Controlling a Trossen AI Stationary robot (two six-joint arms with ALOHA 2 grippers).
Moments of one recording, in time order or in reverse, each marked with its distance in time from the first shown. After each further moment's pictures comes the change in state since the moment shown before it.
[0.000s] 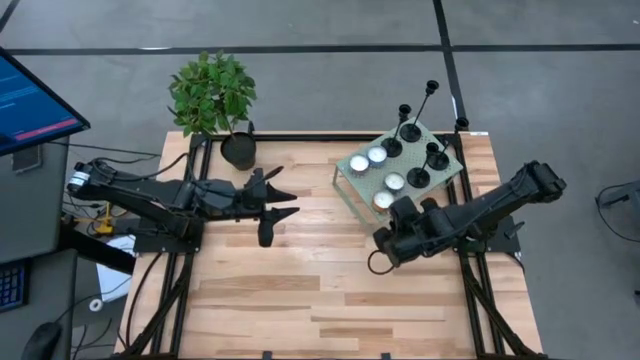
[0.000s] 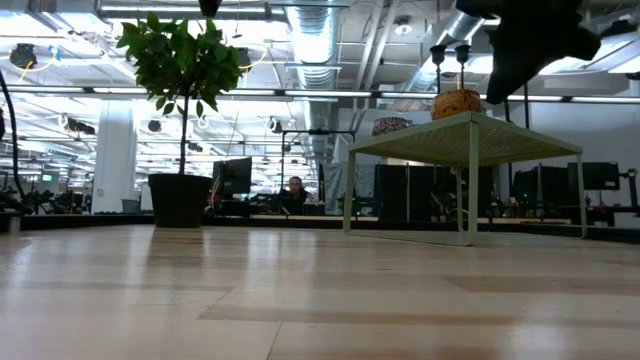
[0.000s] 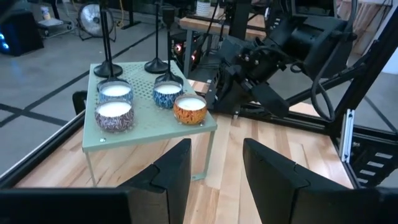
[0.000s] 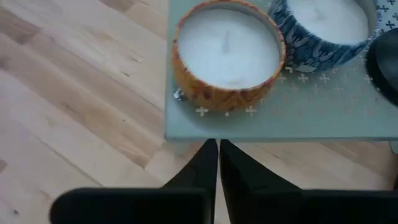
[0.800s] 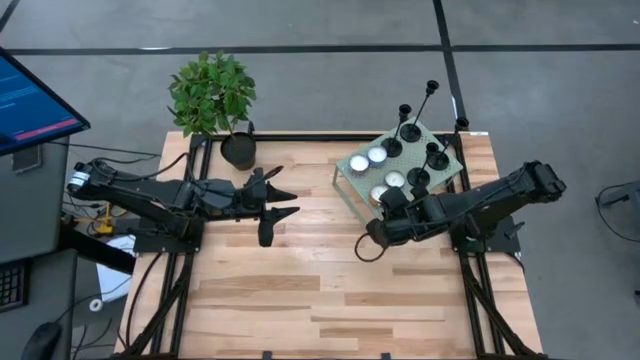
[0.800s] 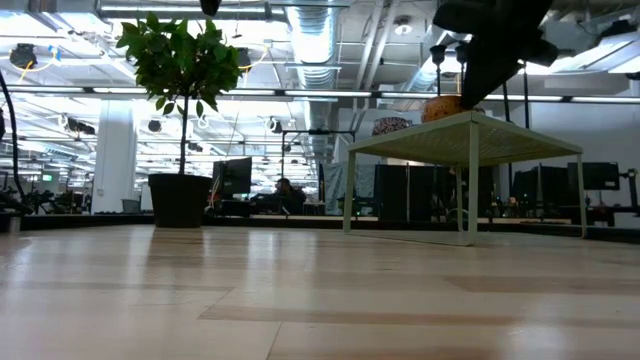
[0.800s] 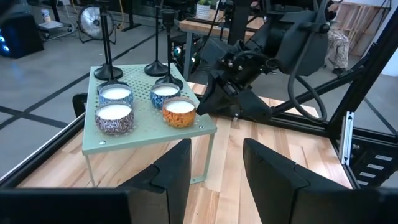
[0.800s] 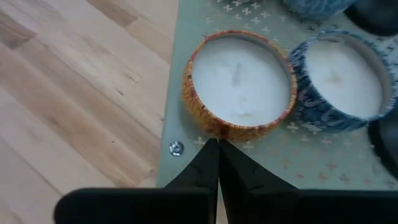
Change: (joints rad) left arm 0.000 -0.001 0.000 0.012 0.000 0.007; right arm -0.131 0.000 -0.002 0.107 0.016 -0.276
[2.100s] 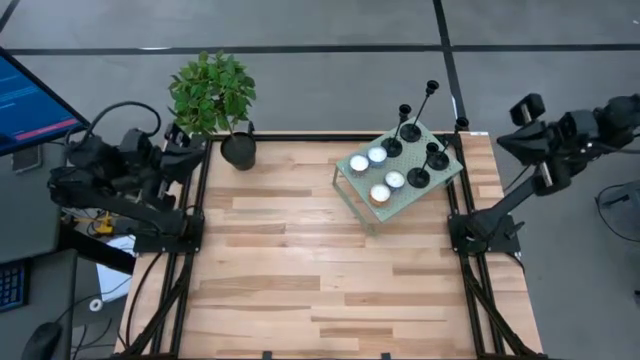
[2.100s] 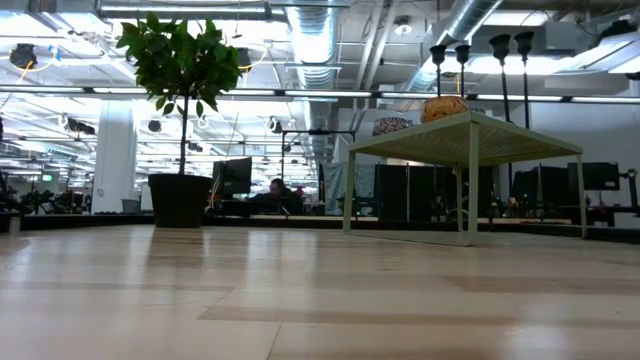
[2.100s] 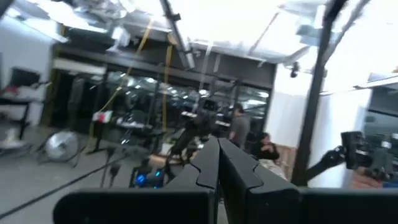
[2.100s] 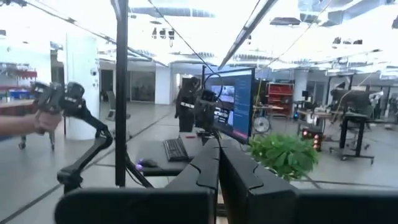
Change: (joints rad) left arm 0.021 -0.470 0.083 0.057 0.103 0.094; right arm 0.336 -0.900 0.235 0.504 -0.126 -1.300
